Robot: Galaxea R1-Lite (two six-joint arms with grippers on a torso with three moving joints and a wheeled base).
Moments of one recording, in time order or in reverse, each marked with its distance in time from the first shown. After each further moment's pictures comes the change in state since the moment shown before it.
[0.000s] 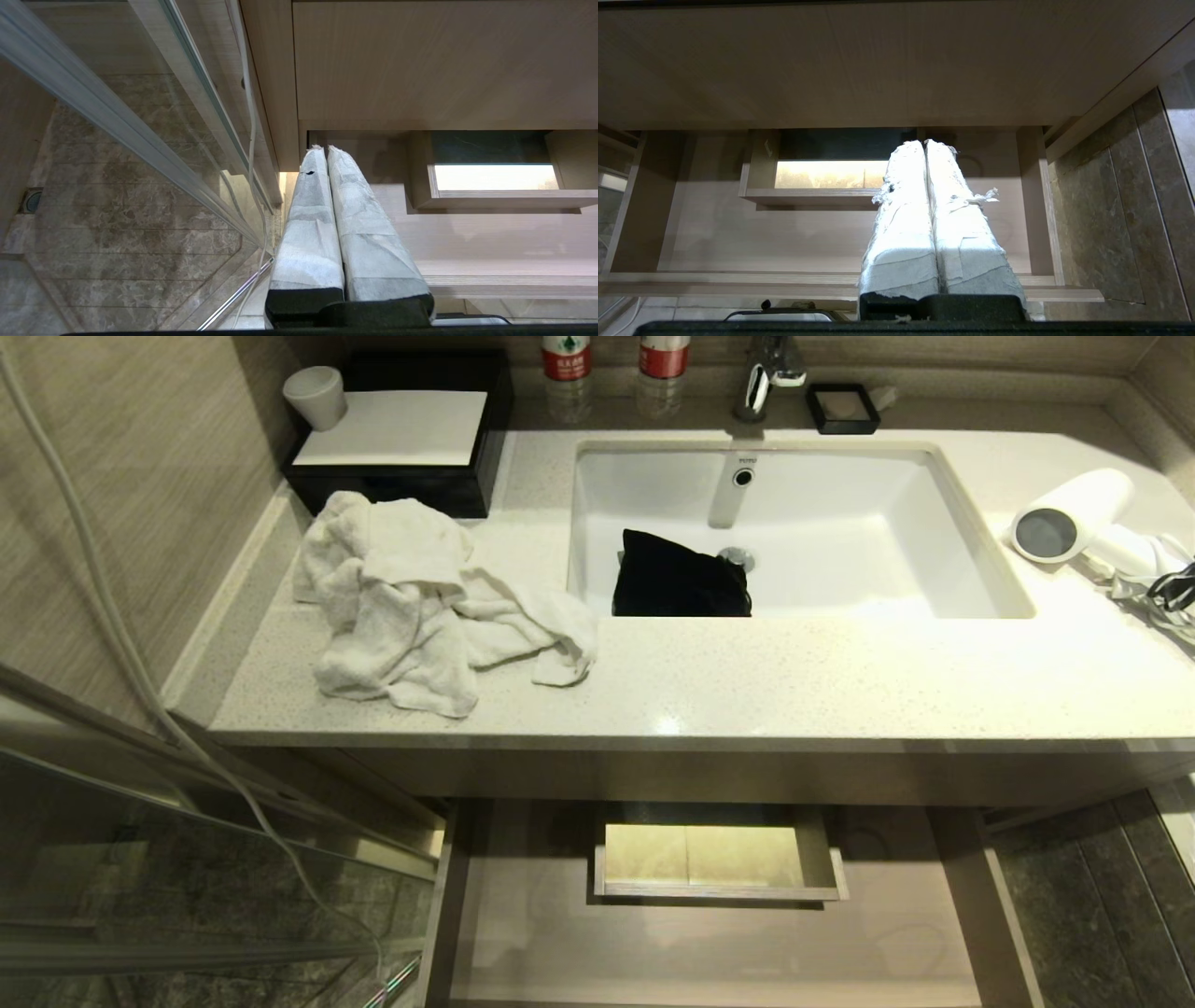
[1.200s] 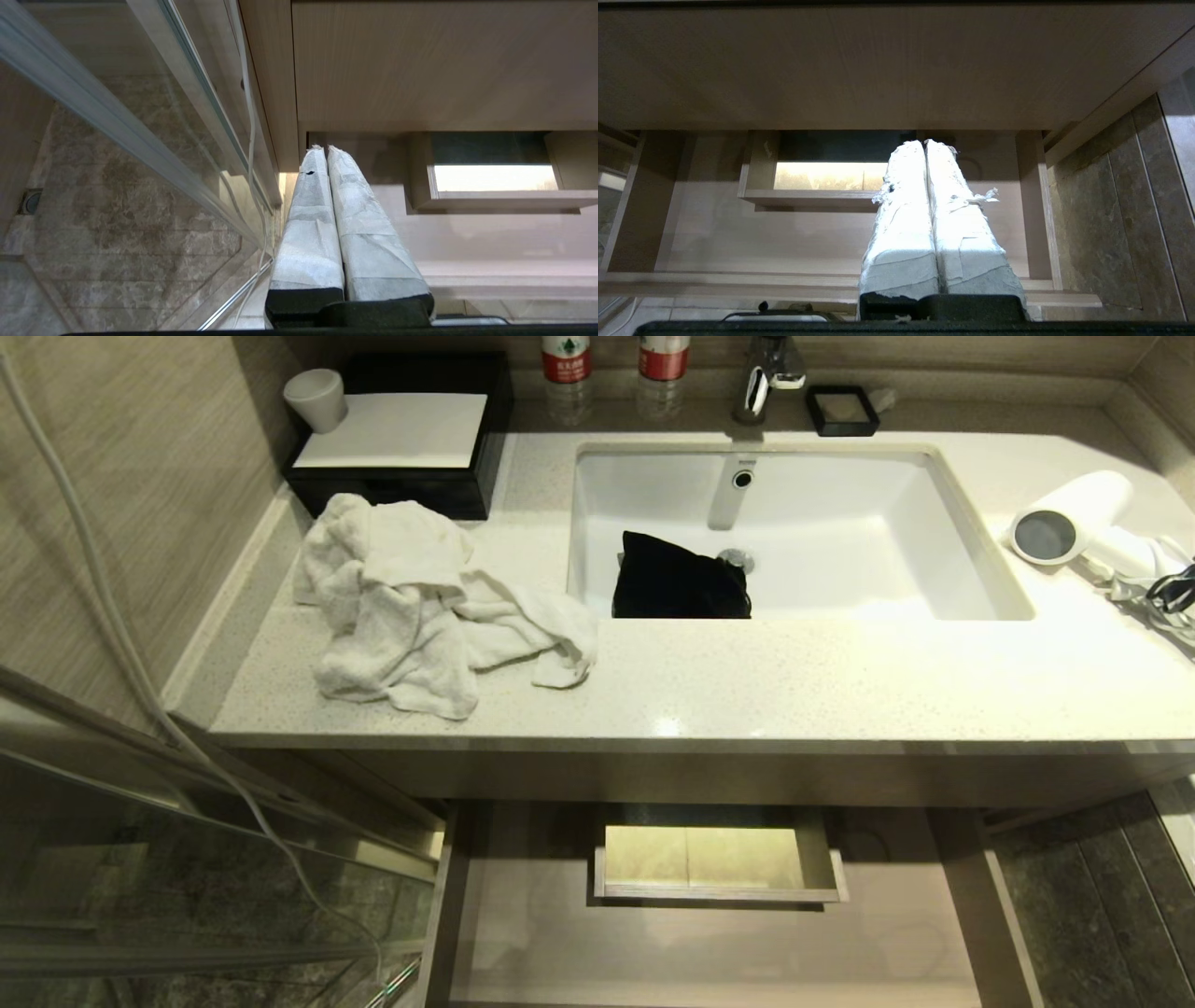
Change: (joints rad) left arm 0.000 0.000 0.000 0.000 0.000 0.000; right arm 0.000 0.000 0.000 0.000 0.004 -0.011
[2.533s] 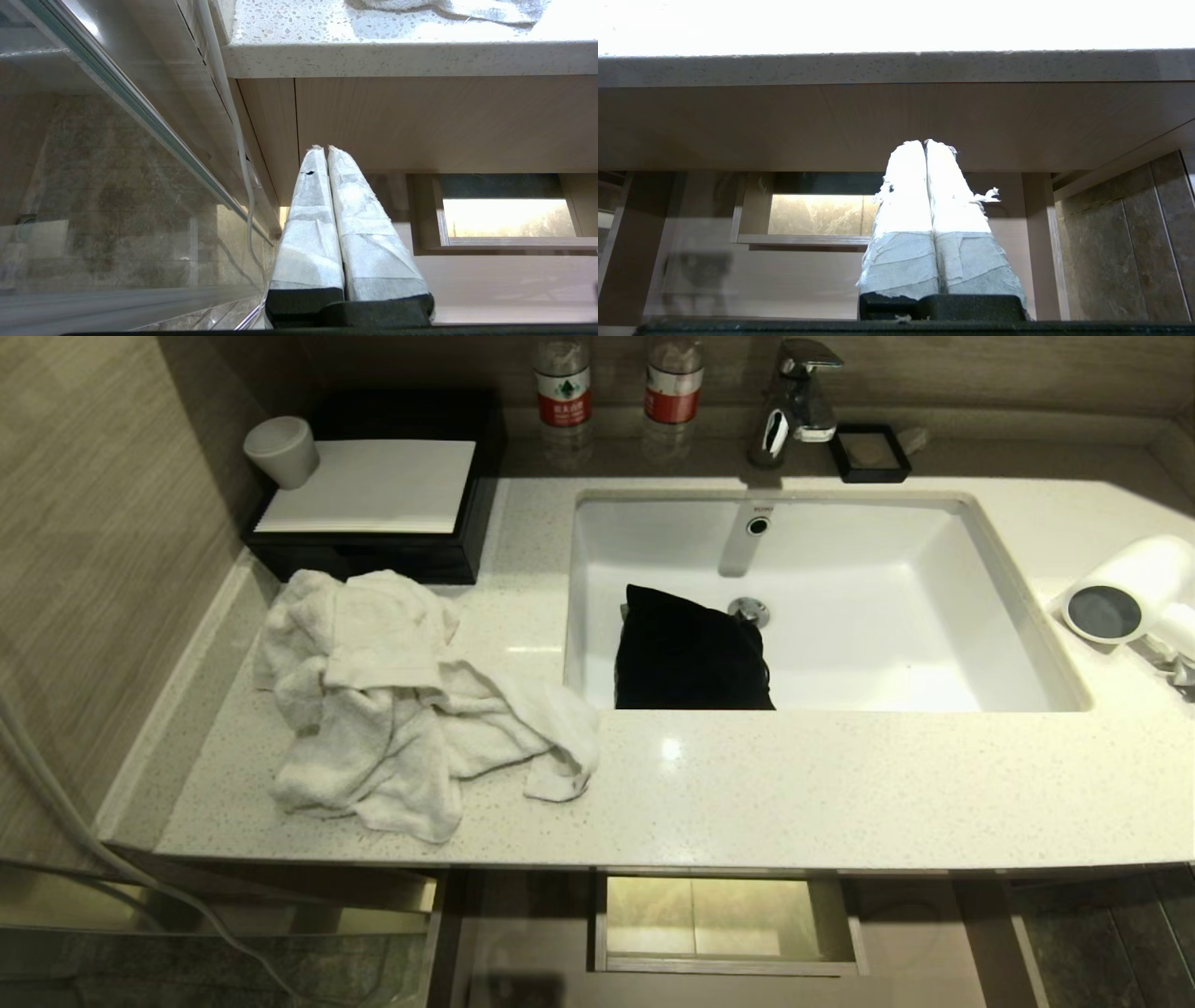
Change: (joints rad) left arm 0.000 0.000 0.000 0.000 0.000 0.000; right arm 0.000 0.000 0.000 0.000 -0.001 0.001
